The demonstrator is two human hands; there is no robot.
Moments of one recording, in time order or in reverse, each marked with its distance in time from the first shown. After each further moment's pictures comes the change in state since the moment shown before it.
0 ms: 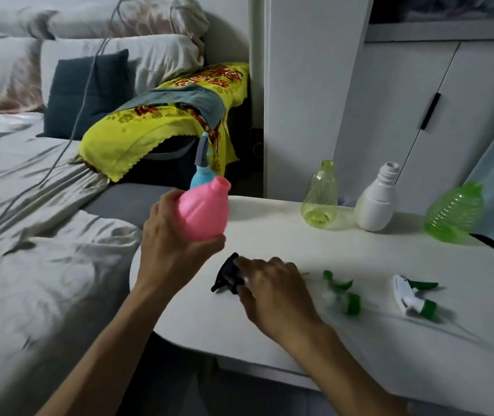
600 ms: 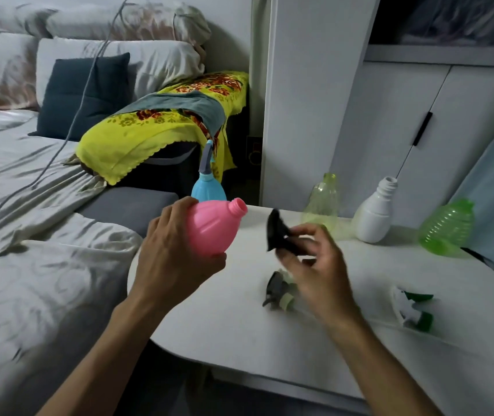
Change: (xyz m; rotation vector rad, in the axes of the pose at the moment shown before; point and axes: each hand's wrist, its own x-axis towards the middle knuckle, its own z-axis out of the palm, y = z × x) left_hand -0.002 -0.004 -0.014 0.206 -0.016 0.240; right_hand 0.014 0.031 -0.031 0.980 0.320 0.427
